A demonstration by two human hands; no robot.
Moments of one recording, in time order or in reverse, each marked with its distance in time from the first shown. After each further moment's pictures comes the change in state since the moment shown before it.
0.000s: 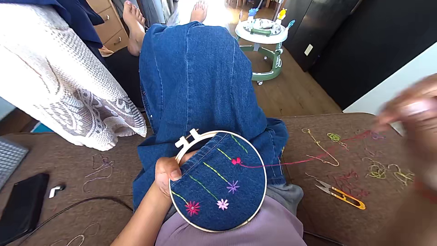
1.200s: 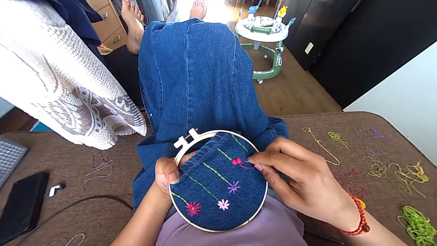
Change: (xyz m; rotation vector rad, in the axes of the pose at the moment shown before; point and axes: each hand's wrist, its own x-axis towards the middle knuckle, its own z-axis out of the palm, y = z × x) left_hand -0.007 -0.005 -0.011 -0.003 -0.081 0.002; right_hand -0.037 -0.037 0.113 -0.092 -0.318 -0.256
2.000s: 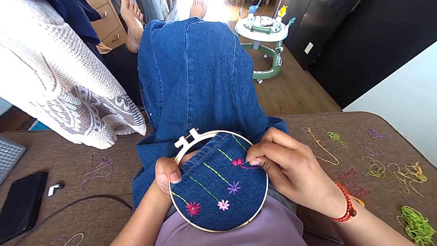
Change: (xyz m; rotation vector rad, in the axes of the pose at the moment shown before) left_hand -0.002 0.001 -0.004 0.011 0.001 -0.012; right_hand 0.015 0.004 0.006 0.063 -0.022 0.022
